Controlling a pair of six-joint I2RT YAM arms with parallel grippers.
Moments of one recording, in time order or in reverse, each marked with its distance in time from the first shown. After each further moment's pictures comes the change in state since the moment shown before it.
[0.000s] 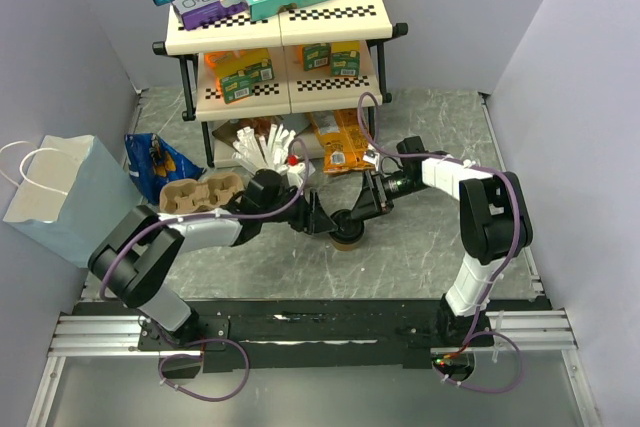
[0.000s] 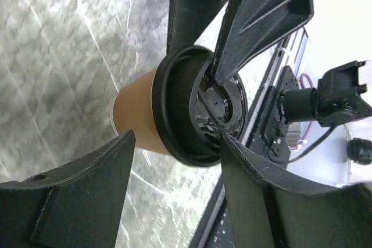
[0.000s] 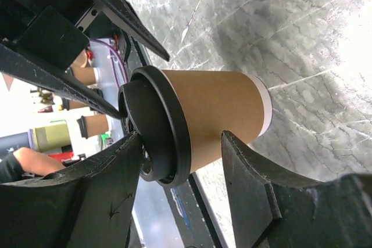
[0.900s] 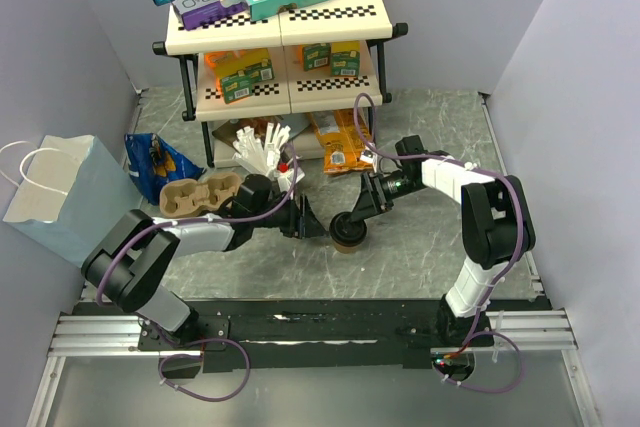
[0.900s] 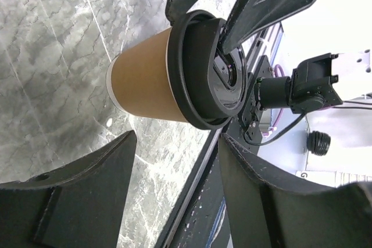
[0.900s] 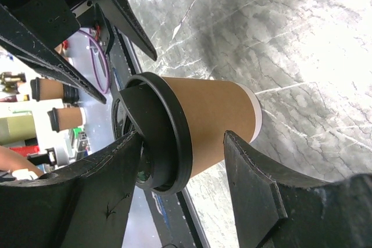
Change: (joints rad) left arm 0.053 -0.048 -0.095 0.032 0.098 -0.120; right arm 0.023 -0.037 -0.004 -0.015 0.035 -0.096
